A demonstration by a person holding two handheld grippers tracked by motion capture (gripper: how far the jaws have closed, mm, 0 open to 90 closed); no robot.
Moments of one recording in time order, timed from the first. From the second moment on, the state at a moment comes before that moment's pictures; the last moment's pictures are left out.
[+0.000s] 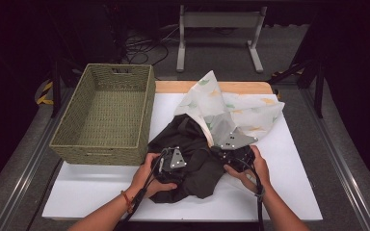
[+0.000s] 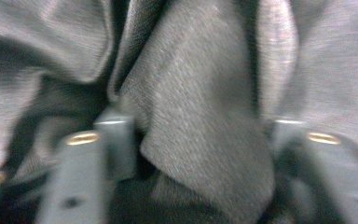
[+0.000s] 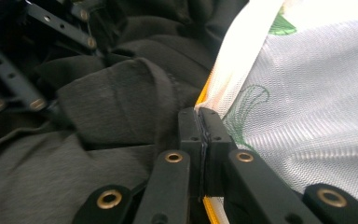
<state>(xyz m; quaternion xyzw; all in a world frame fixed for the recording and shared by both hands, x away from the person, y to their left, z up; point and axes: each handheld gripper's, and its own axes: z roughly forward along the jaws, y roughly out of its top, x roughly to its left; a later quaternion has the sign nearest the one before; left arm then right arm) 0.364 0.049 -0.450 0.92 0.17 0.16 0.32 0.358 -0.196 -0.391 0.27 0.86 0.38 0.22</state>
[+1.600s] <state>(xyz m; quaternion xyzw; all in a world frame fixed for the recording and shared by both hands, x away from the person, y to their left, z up) 0.365 0.067 -0.398 0.86 0.18 0.12 0.47 0.321 -0.191 -0.379 0.24 0.86 0.40 0.20</state>
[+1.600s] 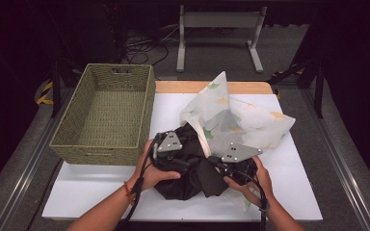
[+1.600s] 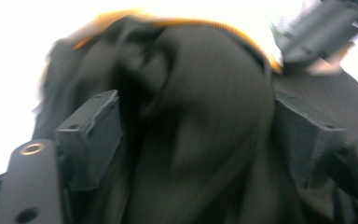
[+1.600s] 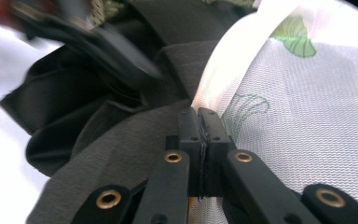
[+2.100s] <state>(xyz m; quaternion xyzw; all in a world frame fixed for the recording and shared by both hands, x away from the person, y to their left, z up) 0.360 0.062 -0.459 0.91 0.17 0.11 0.35 0.326 -0.186 -0.405 0.25 0.87 0.37 0.18</state>
